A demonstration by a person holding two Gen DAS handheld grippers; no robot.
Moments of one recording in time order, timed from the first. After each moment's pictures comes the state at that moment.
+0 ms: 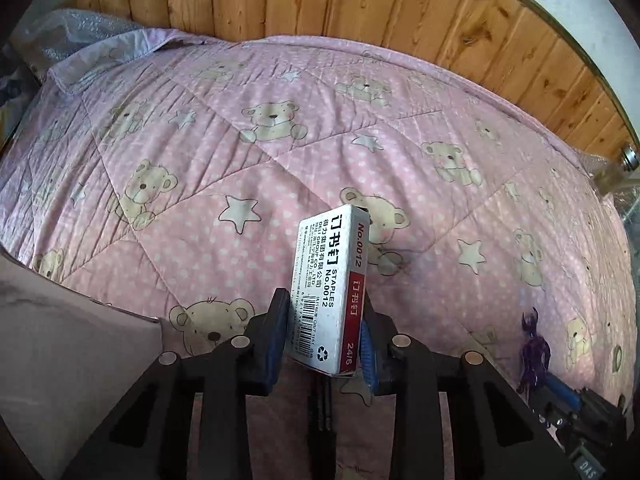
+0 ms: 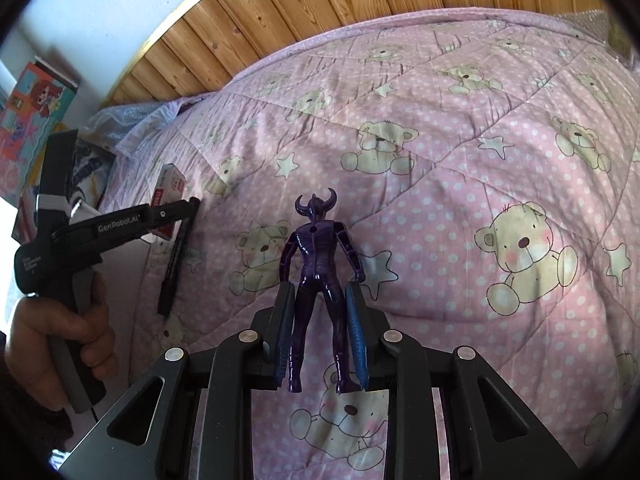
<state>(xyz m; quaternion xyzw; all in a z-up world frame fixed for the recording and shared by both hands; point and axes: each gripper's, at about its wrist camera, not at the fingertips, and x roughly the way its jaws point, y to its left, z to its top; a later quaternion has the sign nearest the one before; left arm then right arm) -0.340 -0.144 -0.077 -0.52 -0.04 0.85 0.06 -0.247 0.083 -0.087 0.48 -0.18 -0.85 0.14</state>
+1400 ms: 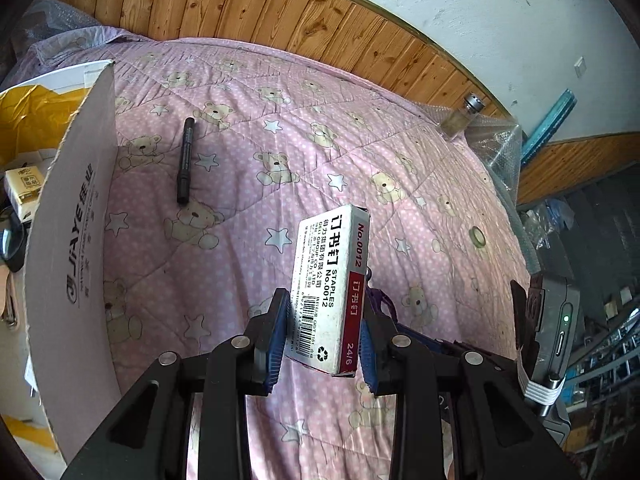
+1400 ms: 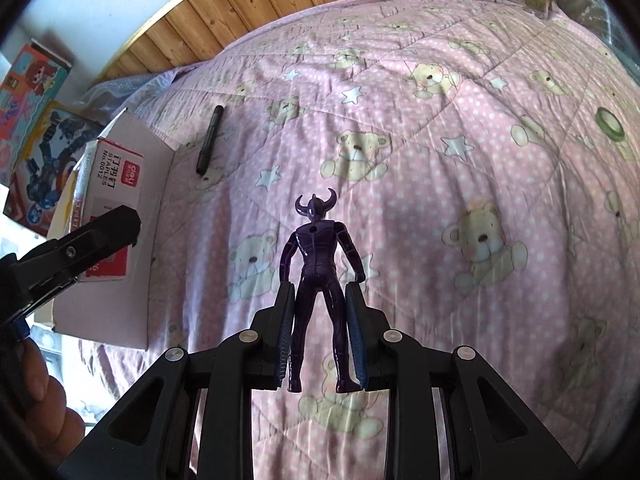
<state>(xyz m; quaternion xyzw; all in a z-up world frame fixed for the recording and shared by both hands) -0.105 -0.123 -0.005 -0.49 -0.11 0.83 0.25 -0.056 0.049 -0.057 0.52 -0.17 -0.84 0.06</state>
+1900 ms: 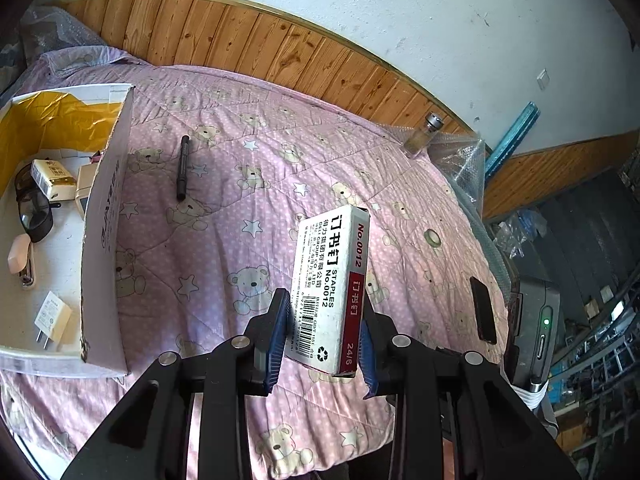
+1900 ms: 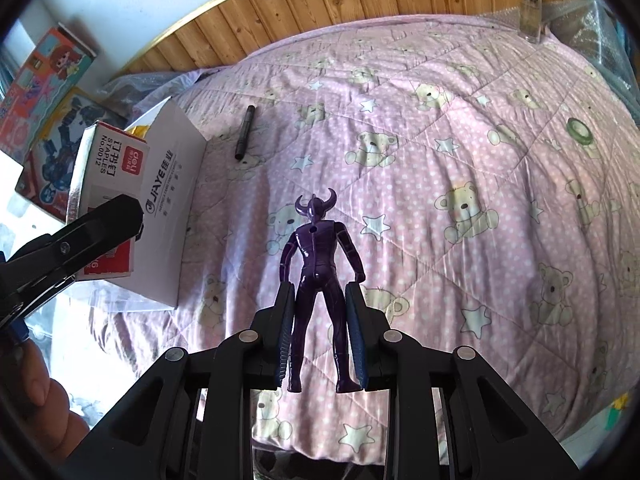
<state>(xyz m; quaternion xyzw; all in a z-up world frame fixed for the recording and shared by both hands) -0.035 -0.142 0.034 -0.45 -0.14 0.84 0.27 0.007 0.027 -0.014 0.50 -0.14 -0.85 0.06</state>
